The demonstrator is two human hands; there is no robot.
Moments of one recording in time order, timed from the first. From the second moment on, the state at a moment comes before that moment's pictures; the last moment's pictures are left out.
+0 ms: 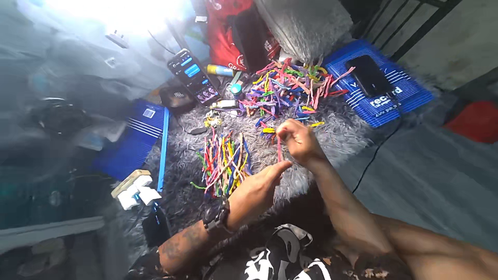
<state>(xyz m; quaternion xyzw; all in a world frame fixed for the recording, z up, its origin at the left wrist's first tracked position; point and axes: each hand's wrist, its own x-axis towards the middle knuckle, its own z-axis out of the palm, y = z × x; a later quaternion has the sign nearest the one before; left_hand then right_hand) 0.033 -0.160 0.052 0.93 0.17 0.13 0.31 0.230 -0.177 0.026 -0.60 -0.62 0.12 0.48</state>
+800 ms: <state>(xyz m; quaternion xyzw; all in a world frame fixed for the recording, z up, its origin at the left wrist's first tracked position) 0.070 -0.090 -0.024 0.43 0.38 0.34 0.74 0.260 -0.097 -0.002 -0.75 -0.57 0.02 0.33</state>
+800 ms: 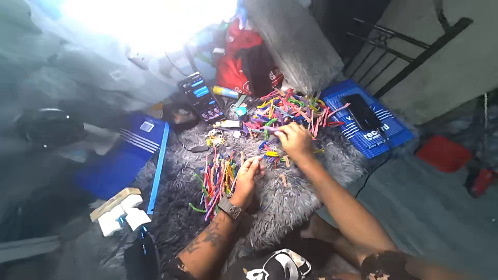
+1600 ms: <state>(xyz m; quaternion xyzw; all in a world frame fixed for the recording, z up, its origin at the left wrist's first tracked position) 0.046 -0.128 0.032 0.80 0.20 0.34 0.46 0.248 -0.157 0.029 -0.58 -0.75 0.21 0.25</state>
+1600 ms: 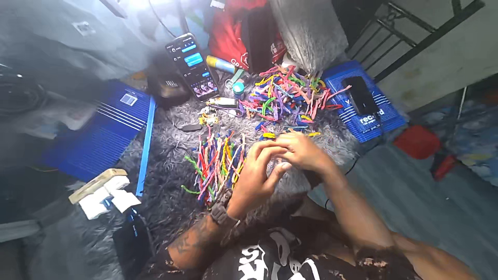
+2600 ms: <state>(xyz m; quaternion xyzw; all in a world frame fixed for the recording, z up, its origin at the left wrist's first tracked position) 0.071 -0.104 -0.034 0.50 0.32 0.25 0.77 0.202 -0.178 -0.021 -0.65 -0.33 0.34 0.59</state>
